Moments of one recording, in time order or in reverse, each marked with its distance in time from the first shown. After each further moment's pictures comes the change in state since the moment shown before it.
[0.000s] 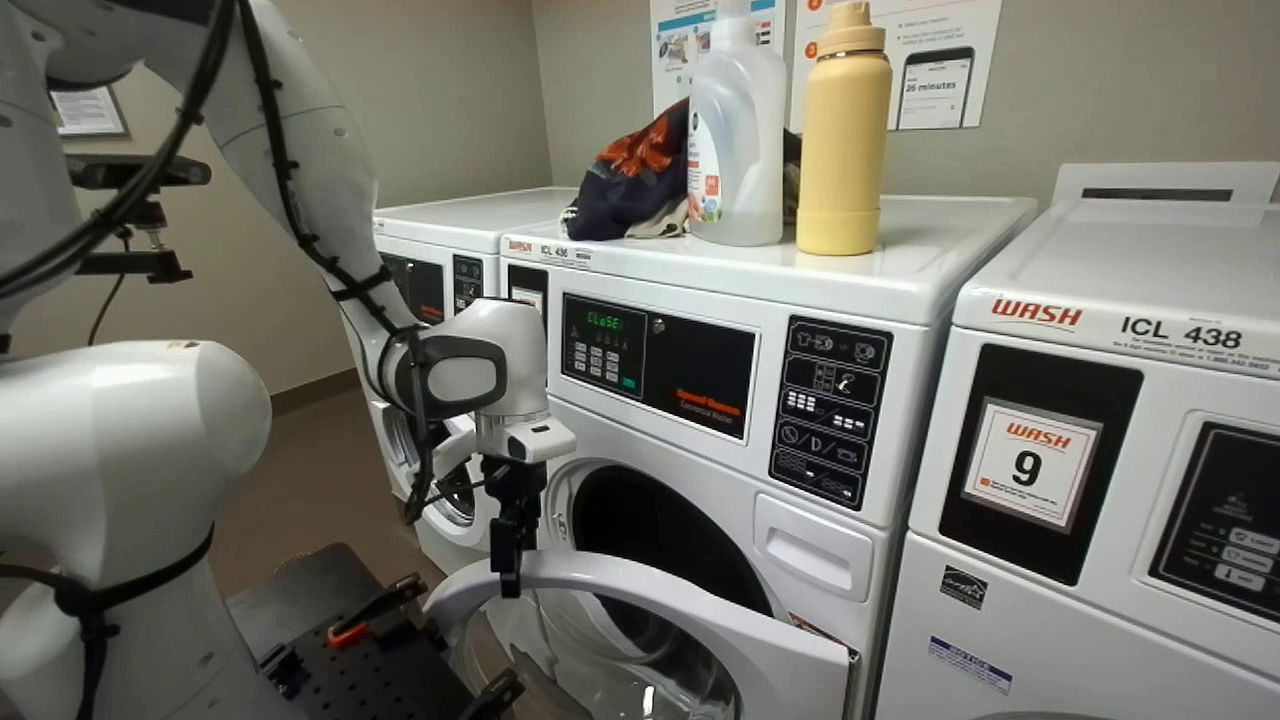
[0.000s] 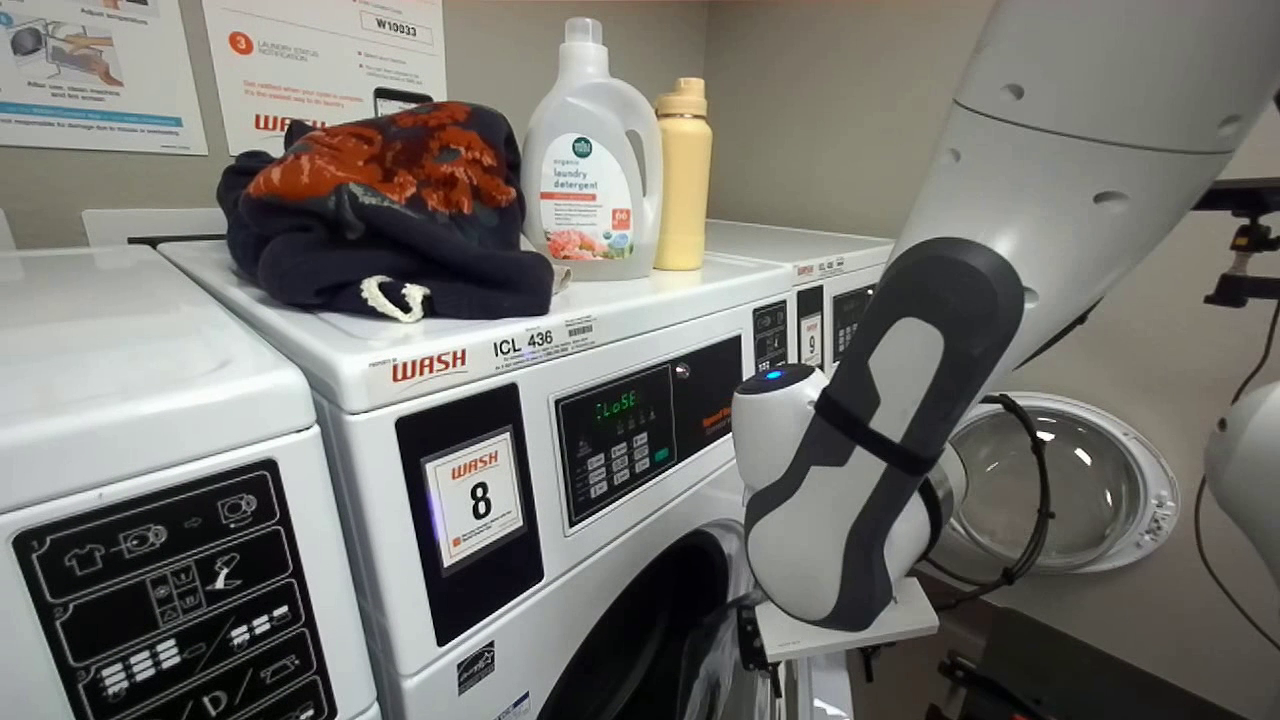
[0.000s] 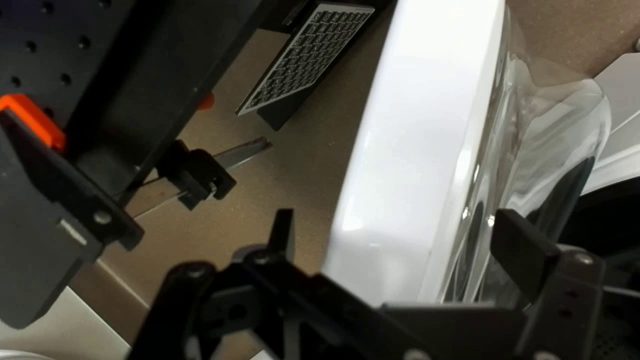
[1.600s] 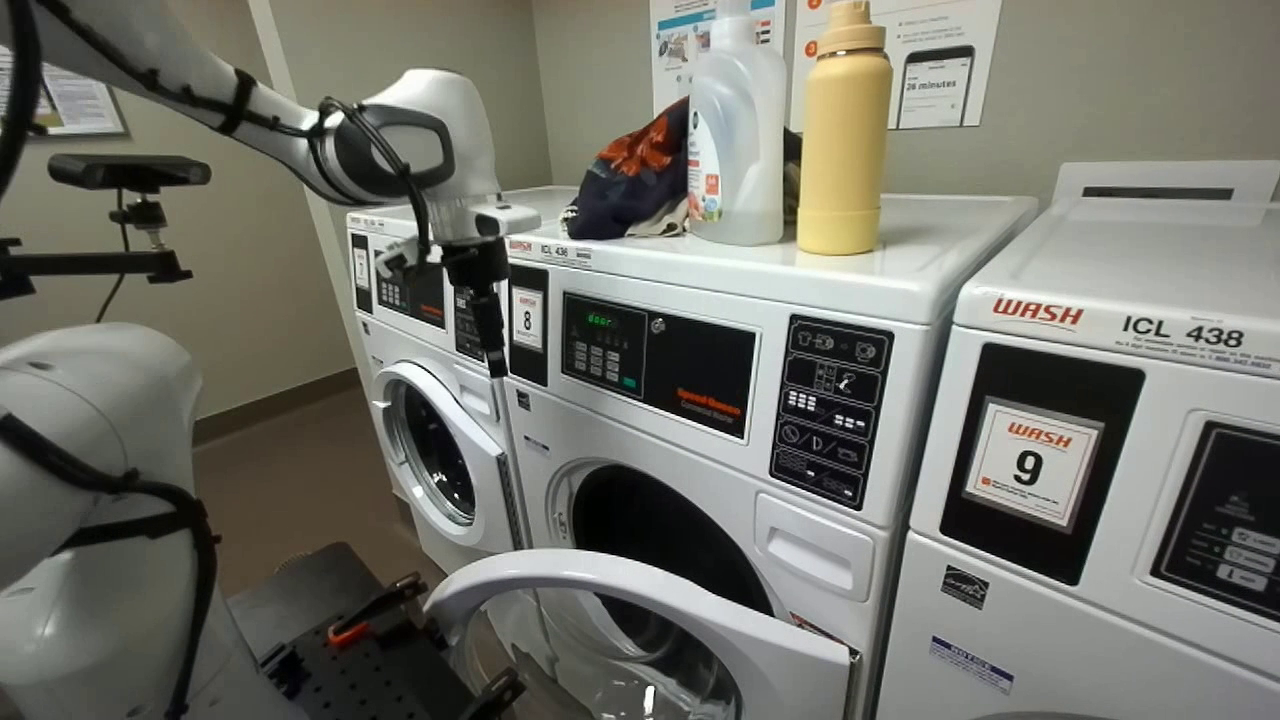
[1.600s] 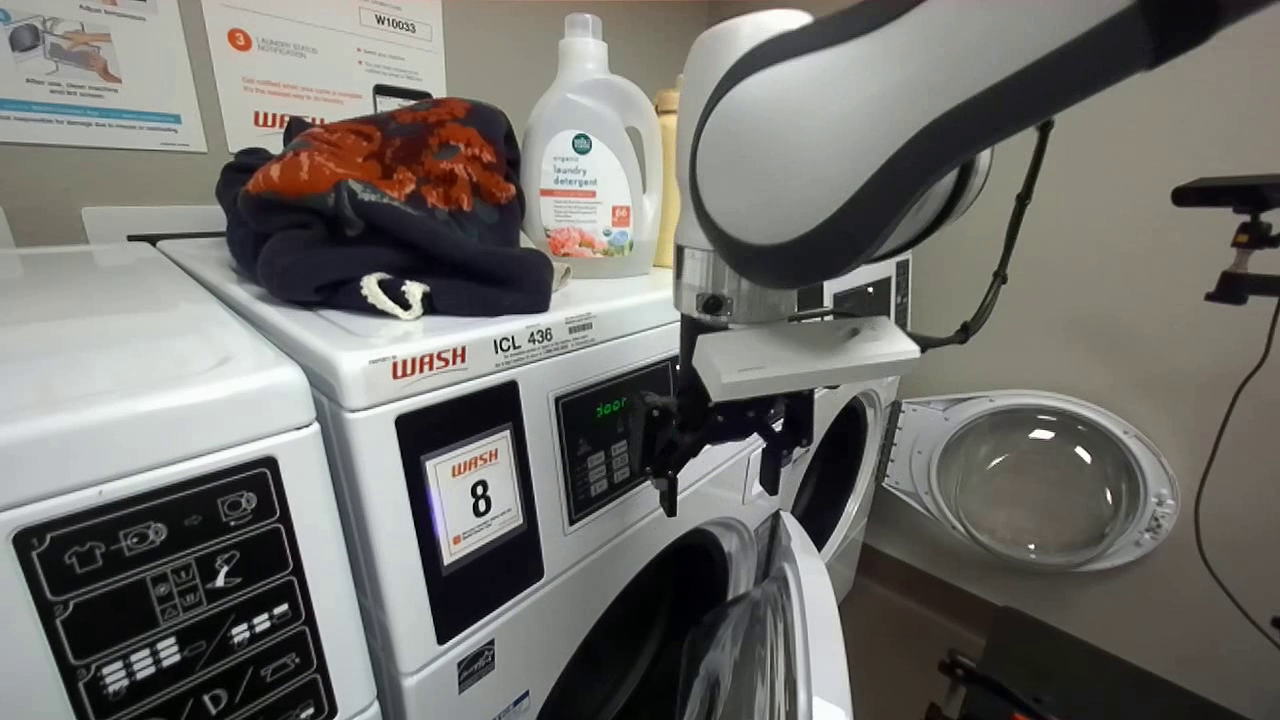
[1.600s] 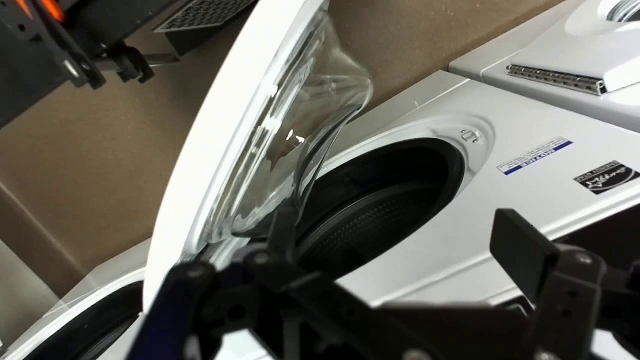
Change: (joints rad) arm 1.341 0.203 -1.303 0.218 0.022 -0.557 -0.187
